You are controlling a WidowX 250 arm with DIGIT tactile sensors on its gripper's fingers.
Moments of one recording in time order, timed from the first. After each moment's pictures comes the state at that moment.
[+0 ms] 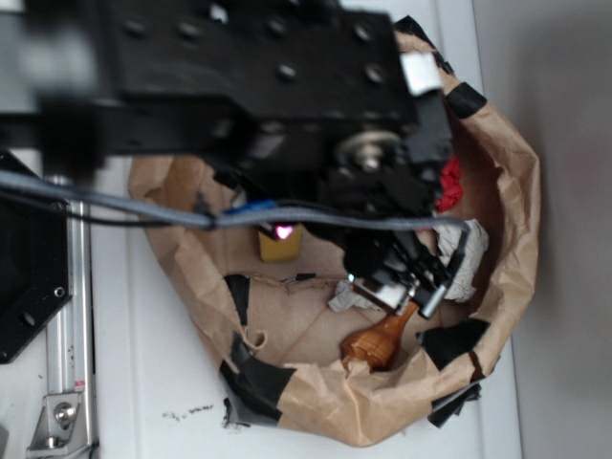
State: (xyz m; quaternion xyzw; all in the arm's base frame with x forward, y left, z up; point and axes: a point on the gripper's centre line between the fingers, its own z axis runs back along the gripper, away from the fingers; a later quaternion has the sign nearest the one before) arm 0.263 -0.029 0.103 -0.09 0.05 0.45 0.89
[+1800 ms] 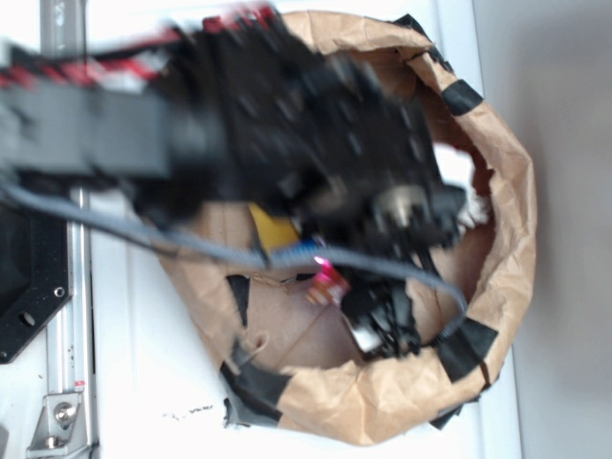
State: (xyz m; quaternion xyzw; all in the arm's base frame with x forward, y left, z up) arm 0.267 -0.034 0.105 -0.14 0.00 0.18 0.97
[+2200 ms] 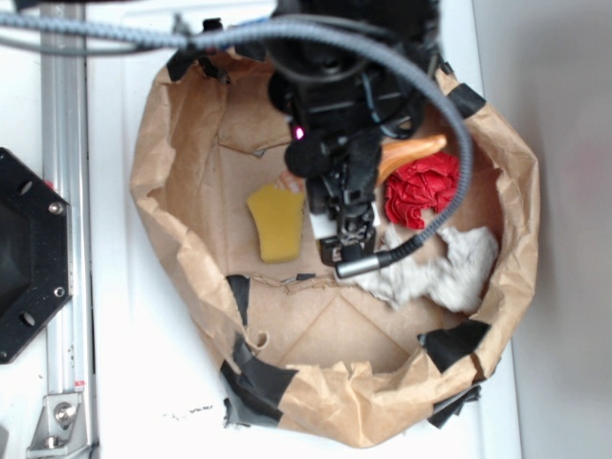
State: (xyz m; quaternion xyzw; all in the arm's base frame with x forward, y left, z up) arm 0.262 0.011 0.157 -0.13 -0.03 0.03 0.99
